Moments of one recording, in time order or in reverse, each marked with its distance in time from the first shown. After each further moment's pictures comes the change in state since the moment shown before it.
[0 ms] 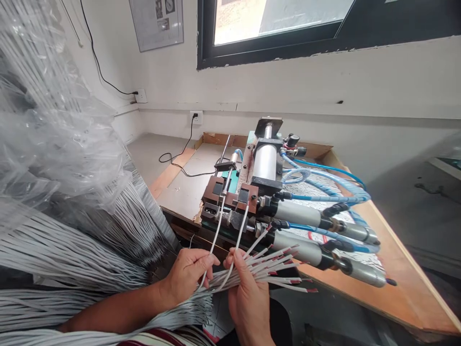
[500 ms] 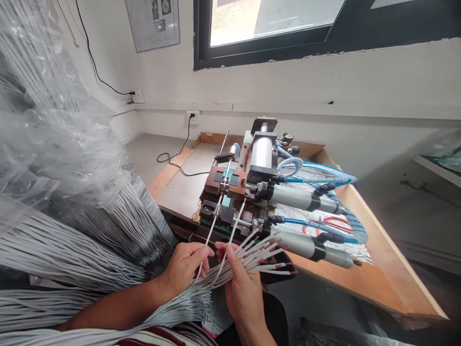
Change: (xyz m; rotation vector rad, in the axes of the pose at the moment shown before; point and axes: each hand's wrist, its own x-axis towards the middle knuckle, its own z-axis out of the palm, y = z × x) left_hand 0.003 -0.005 -0.003 0.022 0.042 0.012; right_hand -0.001 0.001 -0.001 -0.086 -0.141 0.018
